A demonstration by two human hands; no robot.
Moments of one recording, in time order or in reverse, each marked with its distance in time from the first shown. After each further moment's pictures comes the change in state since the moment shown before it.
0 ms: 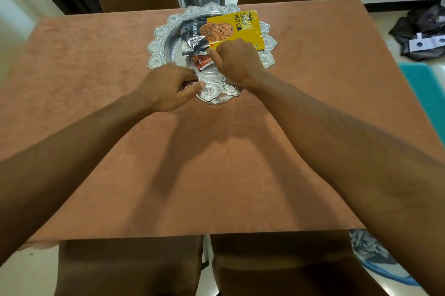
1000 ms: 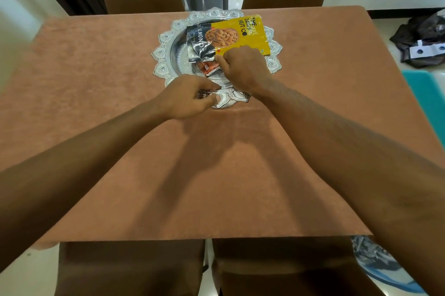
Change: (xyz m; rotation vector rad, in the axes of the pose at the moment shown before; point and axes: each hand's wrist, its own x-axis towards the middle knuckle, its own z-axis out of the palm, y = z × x) left_hand -0.005 0.027 -0.003 -0.349 -0.074 -0.170; right_hand -0.002 -0.006 0.002 -0.047 -0.010 -0.008
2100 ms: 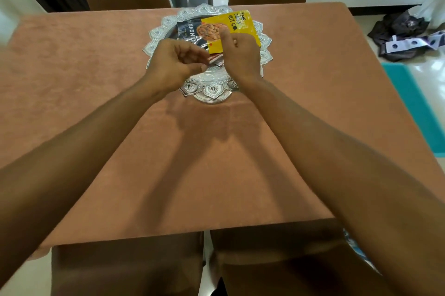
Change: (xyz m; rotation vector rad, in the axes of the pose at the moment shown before) left_hand 0.014 -0.003 -0.021 -0.593 0.256 -0.075; right_hand -0.014 -0.030 -0.018 0.656 0.302 0.450
